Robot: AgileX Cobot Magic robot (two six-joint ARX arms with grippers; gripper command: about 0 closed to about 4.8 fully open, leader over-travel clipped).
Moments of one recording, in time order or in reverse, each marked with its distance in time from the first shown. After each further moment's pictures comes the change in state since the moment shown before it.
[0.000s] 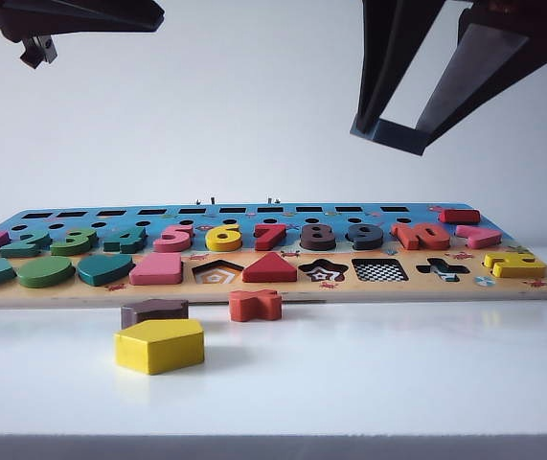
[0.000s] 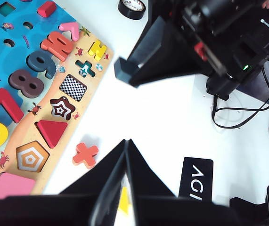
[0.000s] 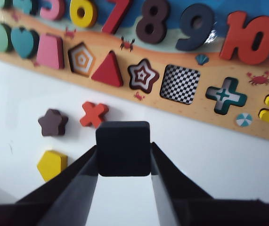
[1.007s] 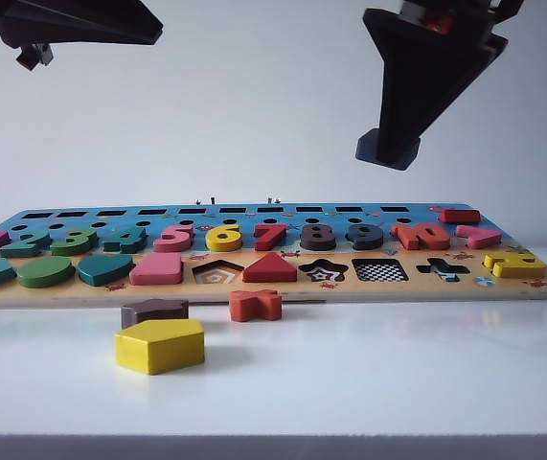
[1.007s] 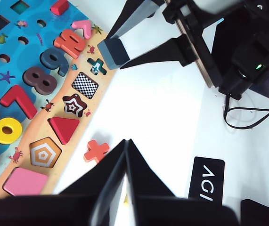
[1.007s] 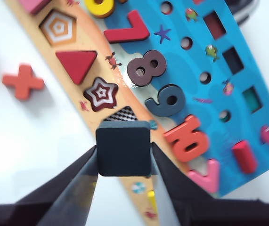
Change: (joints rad) left arm 0.000 0.000 0.000 0.005 -0.048 0.000; right arm -0.029 0.061 -0.001 0.068 0.157 -0.993
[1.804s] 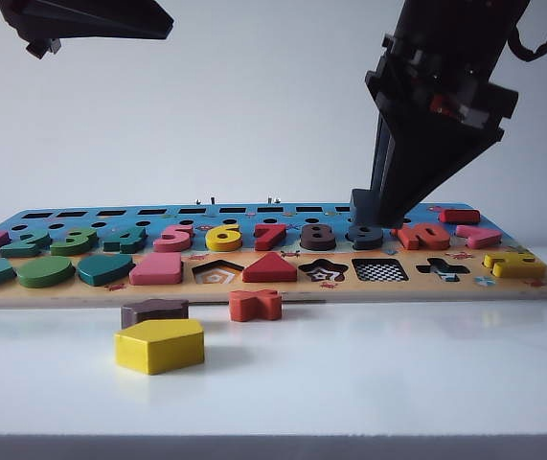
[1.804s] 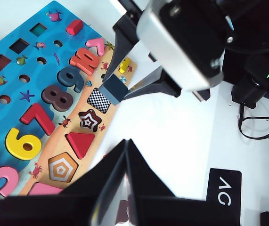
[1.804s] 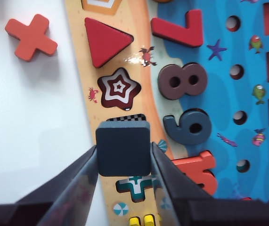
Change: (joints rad) left arm 0.000 0.000 0.000 0.076 -0.028 0.000; right arm -0.061 0.125 0.000 0.040 -0.105 -0.369
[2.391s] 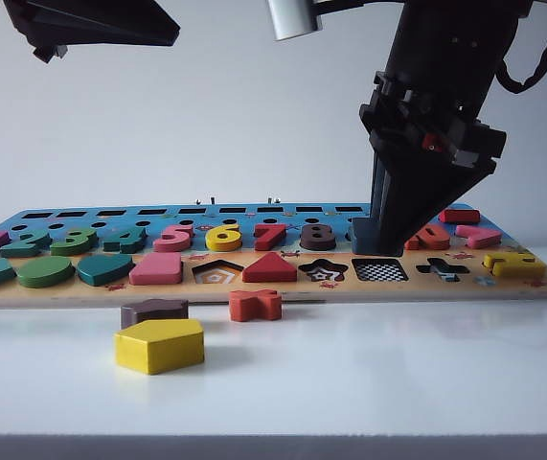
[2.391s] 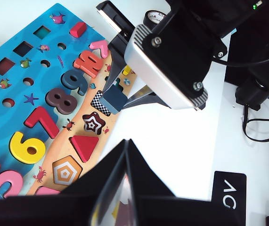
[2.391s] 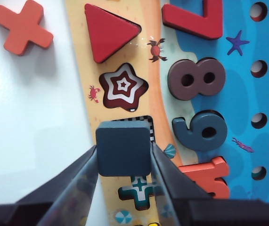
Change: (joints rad) left arm 0.001 0.019 0.000 0.028 -0.003 0.000; right arm -0.010 0.056 0.000 0.012 0.011 0.001
